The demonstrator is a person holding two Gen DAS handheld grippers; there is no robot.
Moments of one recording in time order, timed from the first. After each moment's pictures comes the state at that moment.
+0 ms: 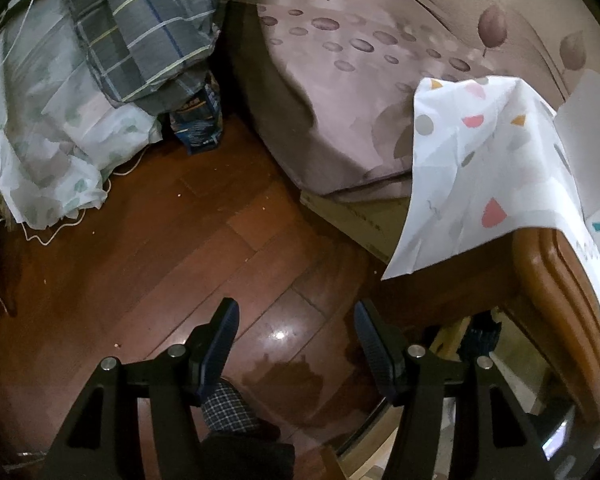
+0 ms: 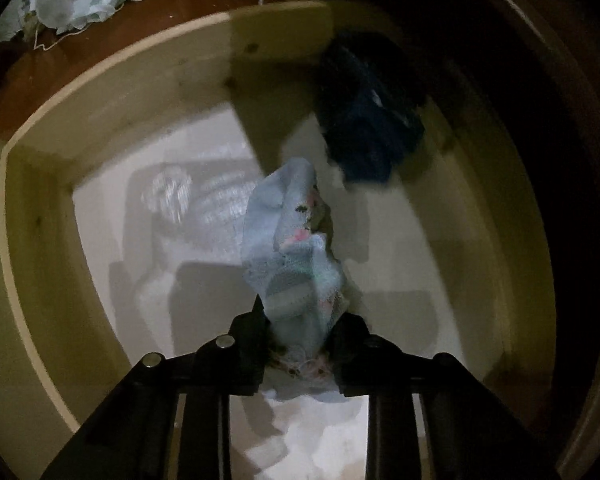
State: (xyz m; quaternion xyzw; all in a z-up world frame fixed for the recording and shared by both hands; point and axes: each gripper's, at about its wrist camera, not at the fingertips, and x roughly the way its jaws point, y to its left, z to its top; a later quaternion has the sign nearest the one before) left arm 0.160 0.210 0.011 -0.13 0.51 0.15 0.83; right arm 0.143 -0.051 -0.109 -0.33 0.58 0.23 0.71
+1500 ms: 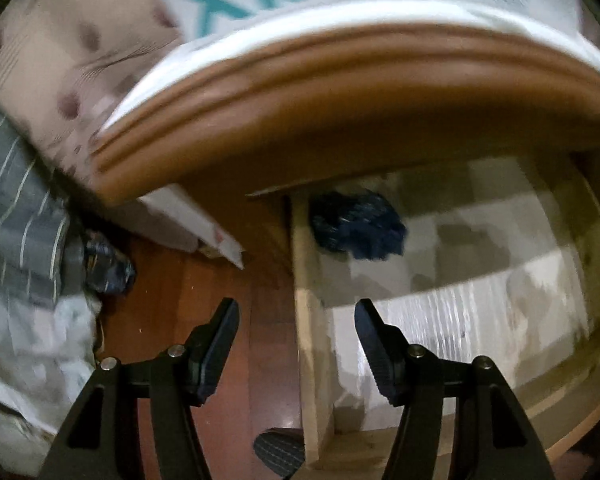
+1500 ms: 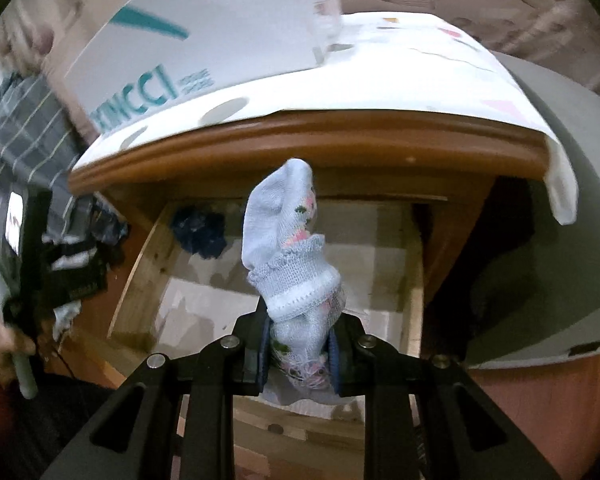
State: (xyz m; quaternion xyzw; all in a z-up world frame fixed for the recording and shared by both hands) left arm 0.131 0.013 -0.040 0.23 0.47 -0.08 0.85; right arm 0.029 -0.246 0.018 0.13 0.45 0.02 0.88
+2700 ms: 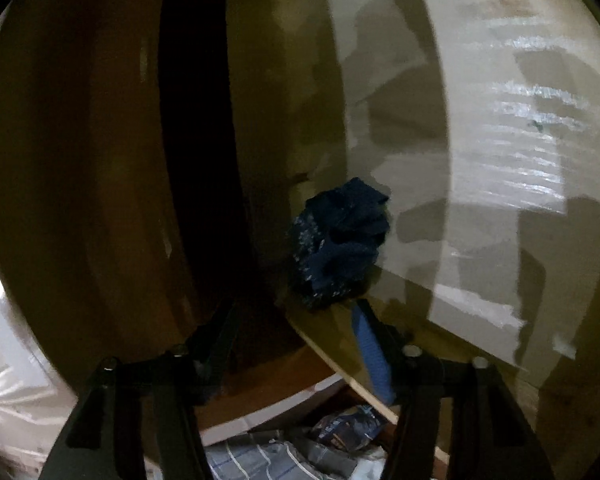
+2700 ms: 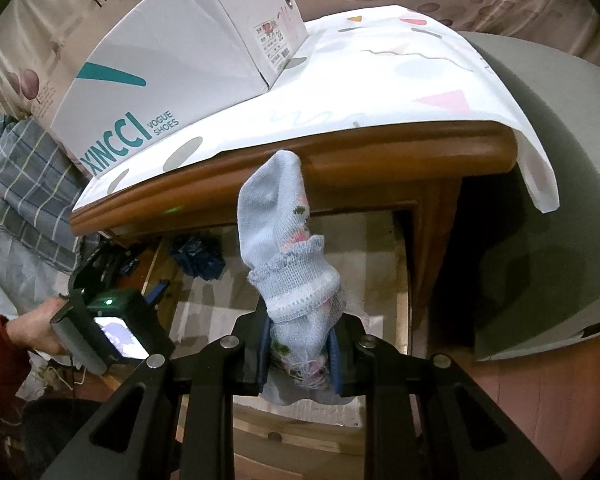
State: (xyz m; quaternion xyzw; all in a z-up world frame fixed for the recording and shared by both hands) left arm 0.109 -0.042 -0.169 0.77 0.18 -0.15 0.59; right arm 0.025 -0.277 0.022 0.19 0.44 0.02 0.88
